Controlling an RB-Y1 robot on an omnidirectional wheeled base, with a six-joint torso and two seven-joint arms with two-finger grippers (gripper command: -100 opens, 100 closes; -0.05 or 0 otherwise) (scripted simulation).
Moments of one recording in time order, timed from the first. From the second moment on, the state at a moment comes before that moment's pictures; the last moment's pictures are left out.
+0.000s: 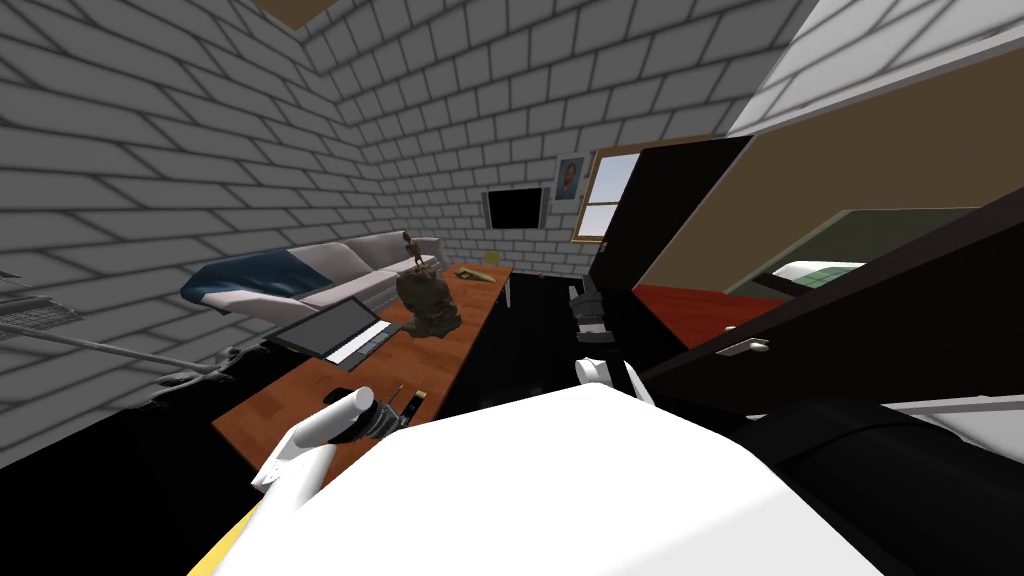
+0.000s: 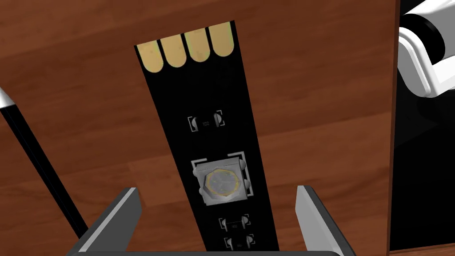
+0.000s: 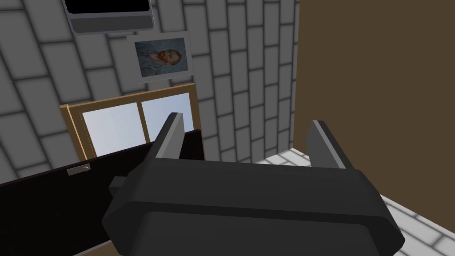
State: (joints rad) left arm 0.14 0.46 0.37 -1.33 0.49 1.38 0.47; right arm 0.53 -0.01 0.00 -2.27 0.03 -0.37 -0.06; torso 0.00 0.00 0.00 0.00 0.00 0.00
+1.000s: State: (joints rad) left arm 0.13 0.43 0.36 -1.27 0.47 1.32 0.45; right arm 0.53 -0.01 0.00 -2.27 0.03 -0.37 -0.06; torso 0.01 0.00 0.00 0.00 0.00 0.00
